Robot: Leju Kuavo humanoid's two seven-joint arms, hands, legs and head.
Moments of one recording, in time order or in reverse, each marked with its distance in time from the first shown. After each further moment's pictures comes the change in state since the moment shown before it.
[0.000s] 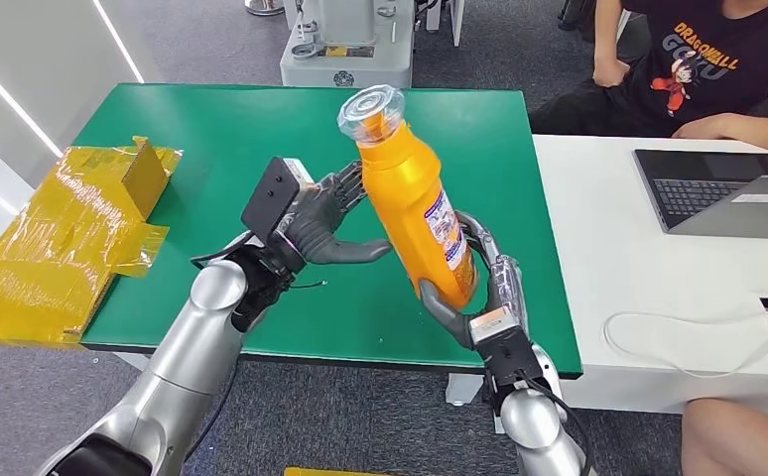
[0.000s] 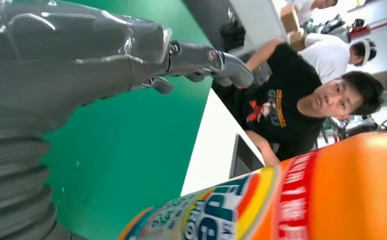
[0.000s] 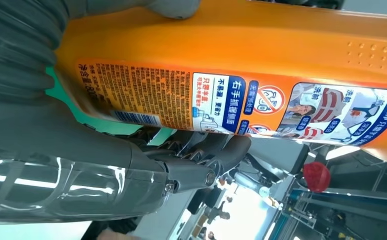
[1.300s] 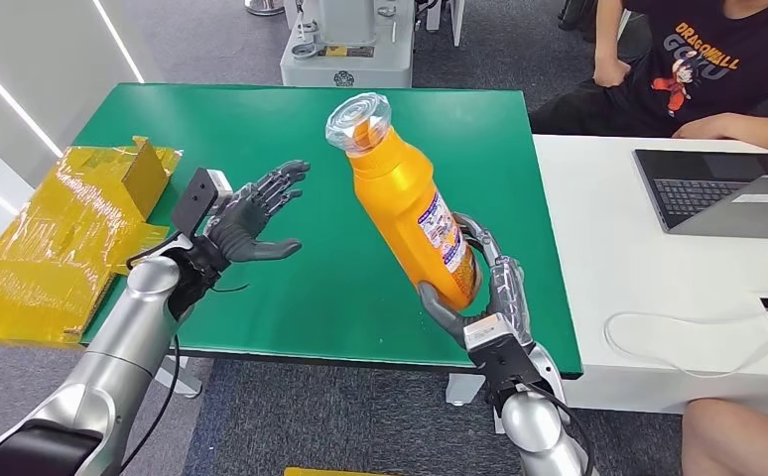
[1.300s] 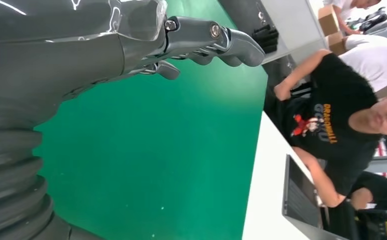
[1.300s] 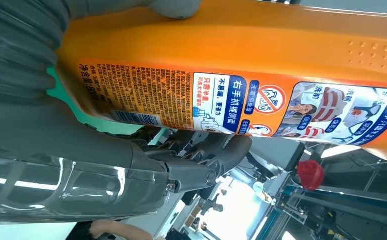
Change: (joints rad) left arm -0.033 0.194 0.154 0.274 -0.035 -0.181 -0.279; right arm 0.006 -0.007 0.000 -0.021 0.047 -0.003 0.005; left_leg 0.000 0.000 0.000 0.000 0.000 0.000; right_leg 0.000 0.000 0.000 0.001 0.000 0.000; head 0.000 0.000
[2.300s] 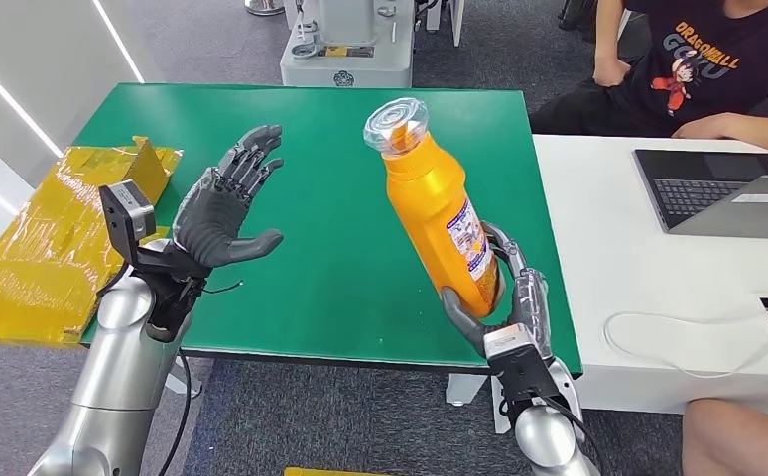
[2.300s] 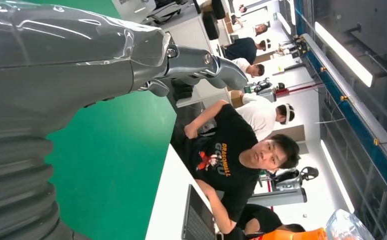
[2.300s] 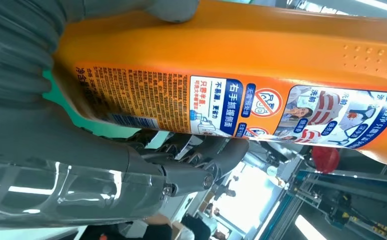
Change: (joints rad) left arm 0.184 -0.076 0.109 -0.474 0.059 0.071 0.101; right arm 0.074 -0.001 -0.070 -0.055 0.062 -0.033 0.028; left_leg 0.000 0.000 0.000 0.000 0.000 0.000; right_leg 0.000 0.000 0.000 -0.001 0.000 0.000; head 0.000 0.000
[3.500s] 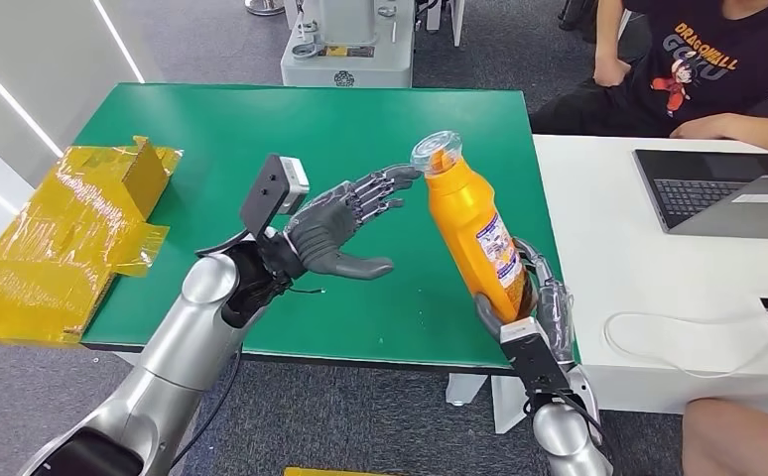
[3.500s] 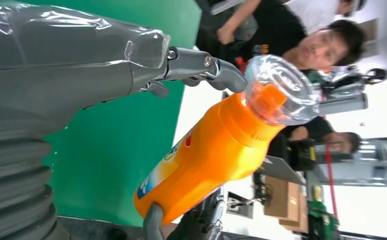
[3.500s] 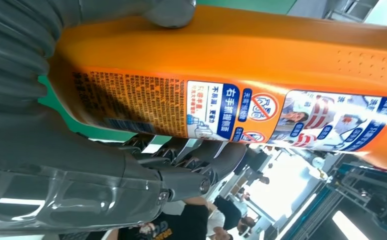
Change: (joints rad) left arm -0.184 -0.091 -0.329 0.176 0.147 -0.006 0.266; right arm -0.025 -0.045 -0.092 0.188 0.022 -0.062 -0.062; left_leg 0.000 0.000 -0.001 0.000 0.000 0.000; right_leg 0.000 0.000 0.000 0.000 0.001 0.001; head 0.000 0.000
